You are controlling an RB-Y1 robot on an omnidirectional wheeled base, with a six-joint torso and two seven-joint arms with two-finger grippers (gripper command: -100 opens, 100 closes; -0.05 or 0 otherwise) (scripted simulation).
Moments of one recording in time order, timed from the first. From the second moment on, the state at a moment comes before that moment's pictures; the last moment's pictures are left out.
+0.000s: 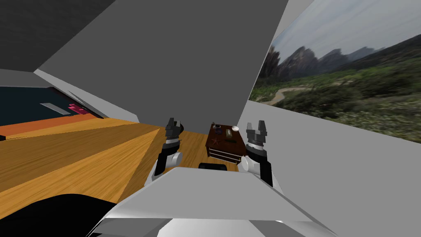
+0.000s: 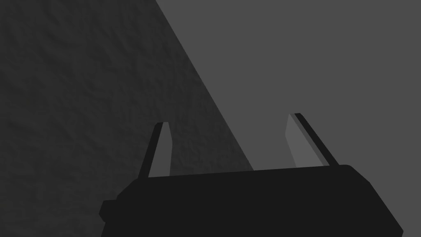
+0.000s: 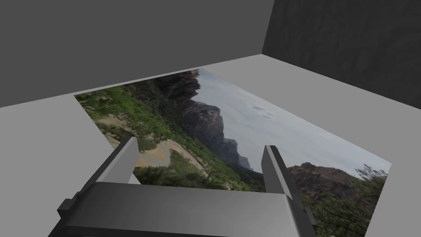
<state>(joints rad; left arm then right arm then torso) 0.46 0.04 0.07 -2.30 0.07 -0.44 -0.09 0.46 0.02 -0.02 -2.23 -0.09 -0.58 0.11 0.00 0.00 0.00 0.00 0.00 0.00</state>
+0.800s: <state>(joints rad) 0.46 0.04 0.07 -2.30 0.07 -0.44 -0.09 0.46 -0.20 0.04 -2.12 -0.09 -0.53 0.13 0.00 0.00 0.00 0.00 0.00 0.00</state>
